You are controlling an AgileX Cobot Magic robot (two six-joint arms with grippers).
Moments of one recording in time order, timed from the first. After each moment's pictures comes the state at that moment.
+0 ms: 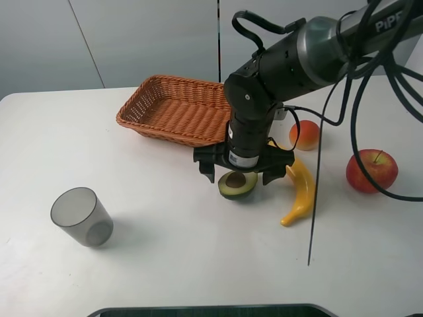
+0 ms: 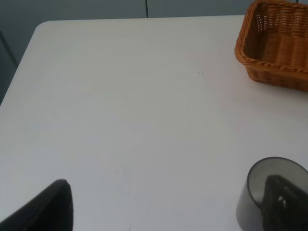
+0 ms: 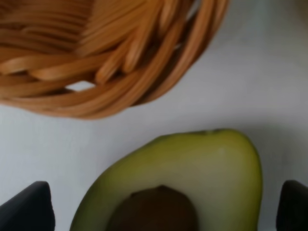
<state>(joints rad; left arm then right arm) 0.04 0.00 -0.51 0.02 1.08 -0.02 0.77 2.02 -1.14 -0.12 0.67 0.93</state>
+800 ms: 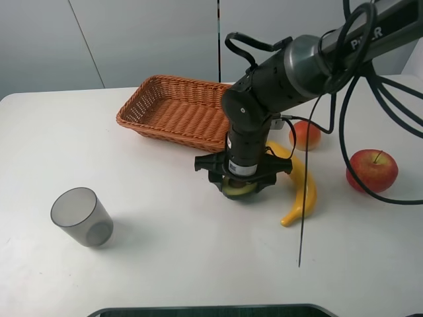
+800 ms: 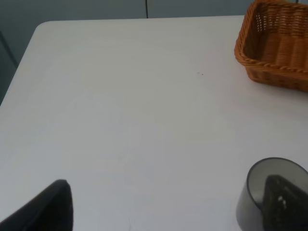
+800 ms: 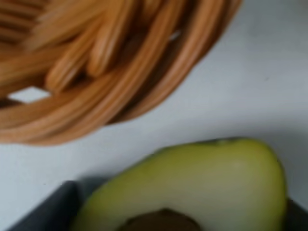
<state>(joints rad) 0.04 0.00 -0.51 0.02 1.08 -0.02 0.77 2.08 -1.14 -0.12 0.65 0.94</state>
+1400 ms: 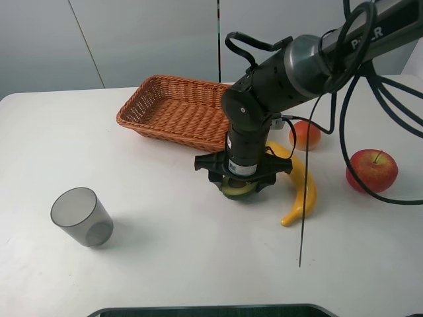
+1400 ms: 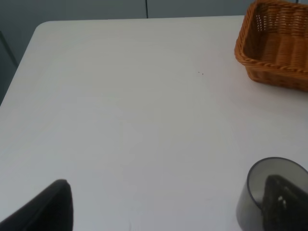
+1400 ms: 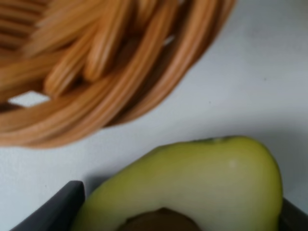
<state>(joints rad) 0.04 0.00 -0.51 0.02 1.08 -0.02 0.77 2.08 -1.15 -0.12 0.65 0.95</state>
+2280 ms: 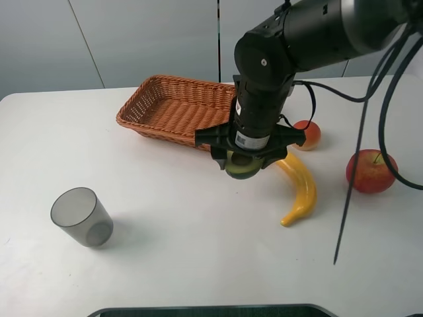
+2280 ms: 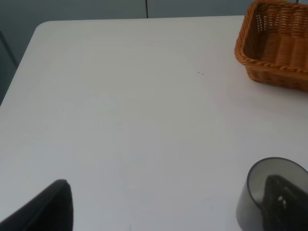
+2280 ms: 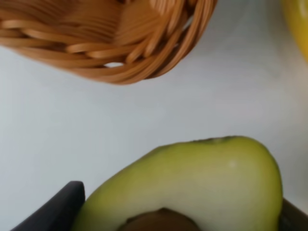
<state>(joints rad) 0.04 0.00 -0.51 0.02 1.08 -0.02 0.77 1.86 -1.15 -0.11 0.78 0.81</state>
